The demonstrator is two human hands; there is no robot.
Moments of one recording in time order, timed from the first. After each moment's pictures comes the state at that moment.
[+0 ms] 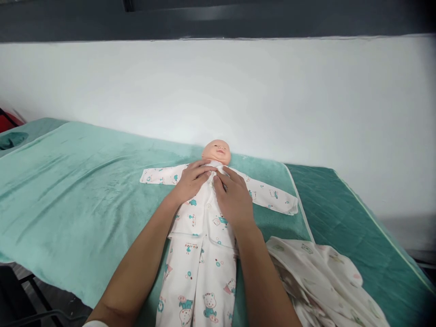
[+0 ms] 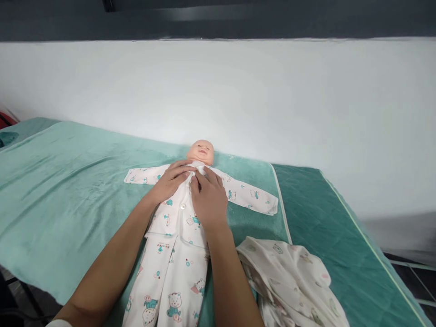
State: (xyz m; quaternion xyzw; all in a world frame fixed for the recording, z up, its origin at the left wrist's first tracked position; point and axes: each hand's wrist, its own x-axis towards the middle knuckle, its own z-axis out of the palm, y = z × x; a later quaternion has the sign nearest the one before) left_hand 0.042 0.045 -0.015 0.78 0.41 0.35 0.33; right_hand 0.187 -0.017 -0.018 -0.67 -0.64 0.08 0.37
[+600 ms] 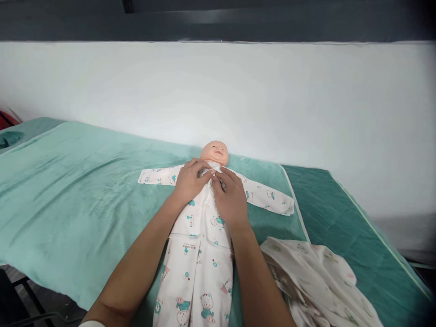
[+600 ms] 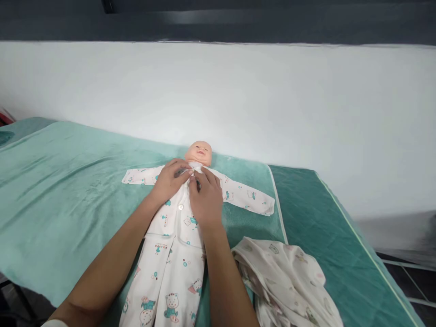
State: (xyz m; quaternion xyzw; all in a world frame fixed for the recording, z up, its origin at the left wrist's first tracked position) left_hand 0.055 0.046 -0.015 0.76 0.43 0.43 0.24; right_hand 0.185 -0.011 -0.024 -0.65 -0.60 0.10 0.46
